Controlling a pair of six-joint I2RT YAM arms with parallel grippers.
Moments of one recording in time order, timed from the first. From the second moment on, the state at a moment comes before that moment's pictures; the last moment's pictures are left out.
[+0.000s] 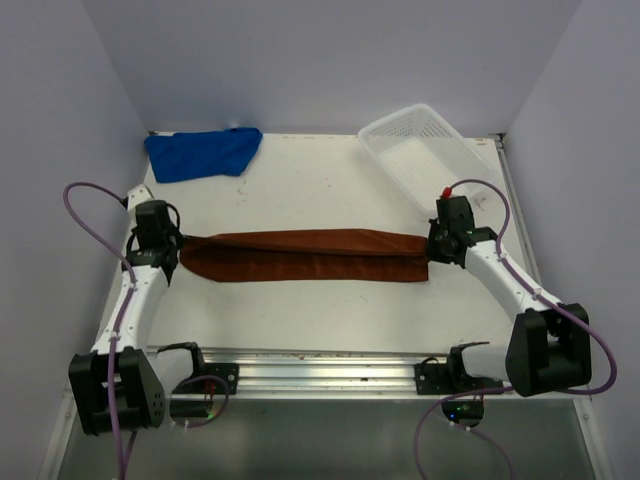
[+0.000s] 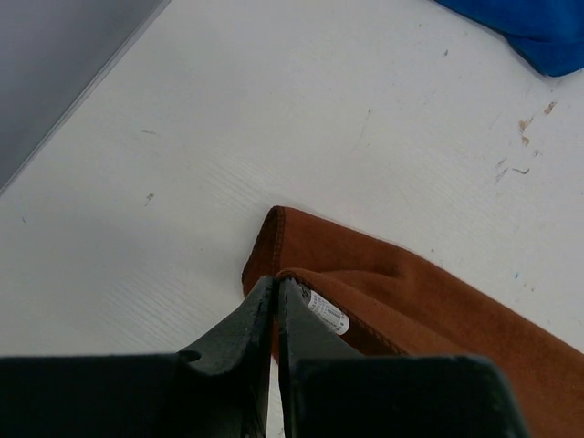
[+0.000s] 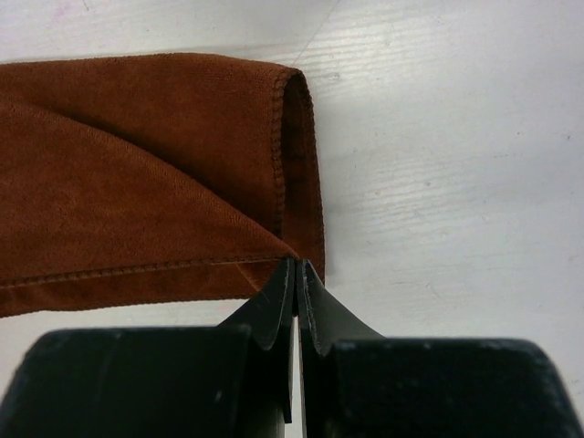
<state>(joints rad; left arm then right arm) 0.14 1.08 0.70 -0.29 -0.29 -0.41 0.17 1.29 0.83 -0.54 0.15 0.36</state>
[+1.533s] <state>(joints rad) 0.12 1.02 0.60 -0.17 -0.02 -0.46 0.18 1.31 0.83 -0.54 0.17 0.47</state>
